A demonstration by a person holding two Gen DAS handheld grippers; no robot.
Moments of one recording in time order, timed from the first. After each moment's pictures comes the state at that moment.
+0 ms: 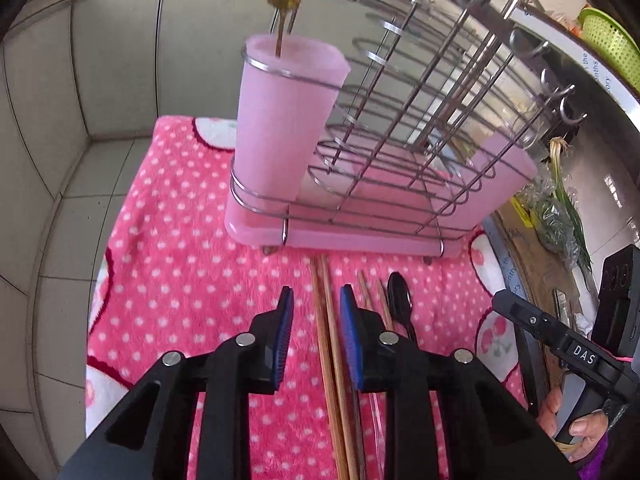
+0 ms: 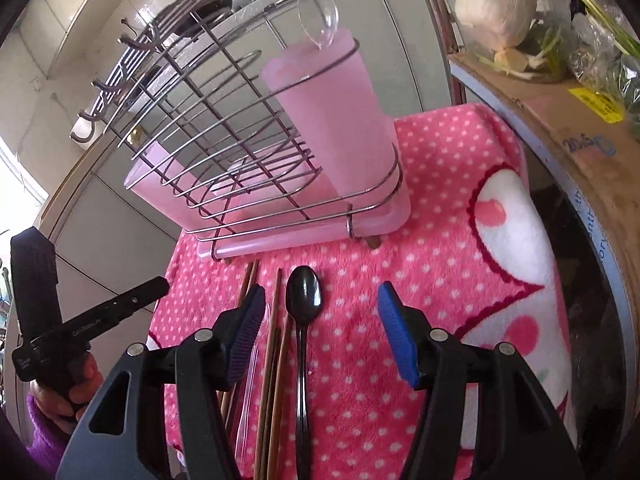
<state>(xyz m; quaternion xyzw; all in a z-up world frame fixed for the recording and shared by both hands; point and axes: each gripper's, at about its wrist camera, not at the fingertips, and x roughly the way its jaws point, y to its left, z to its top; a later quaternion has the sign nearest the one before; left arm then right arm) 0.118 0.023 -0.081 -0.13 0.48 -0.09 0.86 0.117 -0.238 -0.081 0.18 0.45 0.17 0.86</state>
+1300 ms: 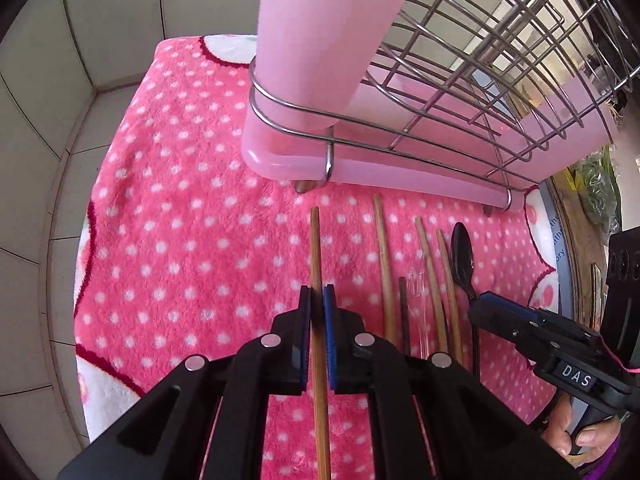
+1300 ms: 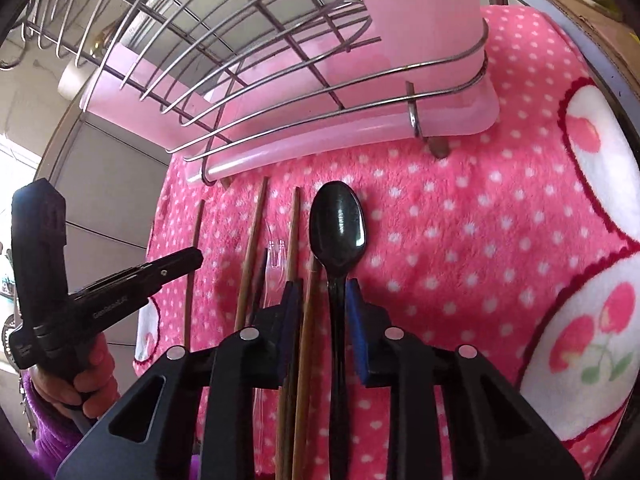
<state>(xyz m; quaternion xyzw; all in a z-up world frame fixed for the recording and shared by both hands) 0.152 0.023 -0.132 -0.10 0.58 -0.06 0.80 0.151 -0.170 -0.142 0.15 0.58 0.19 0.78</state>
